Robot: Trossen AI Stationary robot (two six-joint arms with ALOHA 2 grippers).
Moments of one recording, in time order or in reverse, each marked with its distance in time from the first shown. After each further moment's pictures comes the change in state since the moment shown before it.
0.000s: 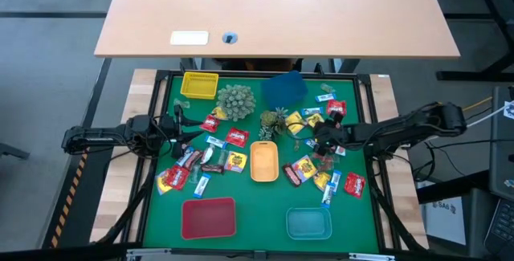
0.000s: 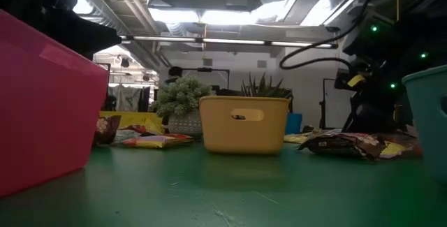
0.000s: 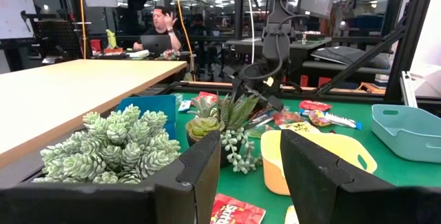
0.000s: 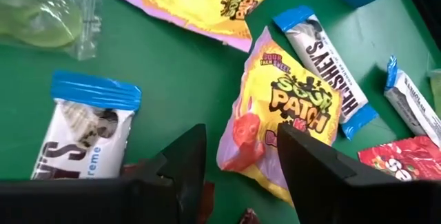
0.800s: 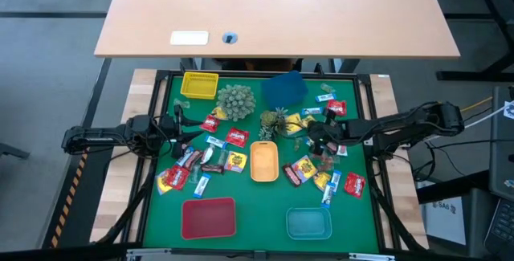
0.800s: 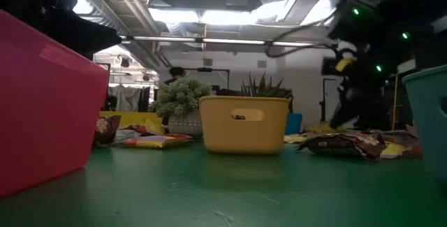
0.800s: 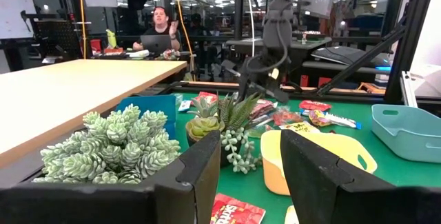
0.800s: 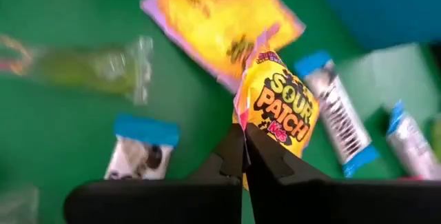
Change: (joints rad) left arm 0.000 0.000 0.000 0.000 0.000 -0.001; right arm 0.000 0.025 0.196 -0.182 -0.071 -0.083
